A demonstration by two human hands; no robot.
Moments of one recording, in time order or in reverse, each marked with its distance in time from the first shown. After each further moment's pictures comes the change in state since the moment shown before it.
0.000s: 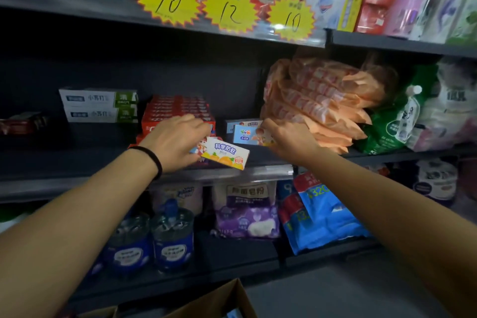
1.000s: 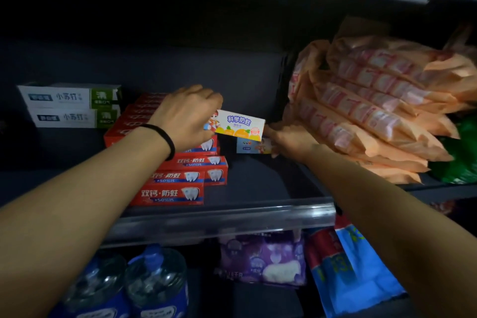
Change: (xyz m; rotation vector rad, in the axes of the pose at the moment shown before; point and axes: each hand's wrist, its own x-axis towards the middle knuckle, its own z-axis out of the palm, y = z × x) left_hand 0.118 -0.065 0.097 0.044 -0.127 -0.273; right_hand 0.153 0.066 0.157 0.053 -0.186 -0.141
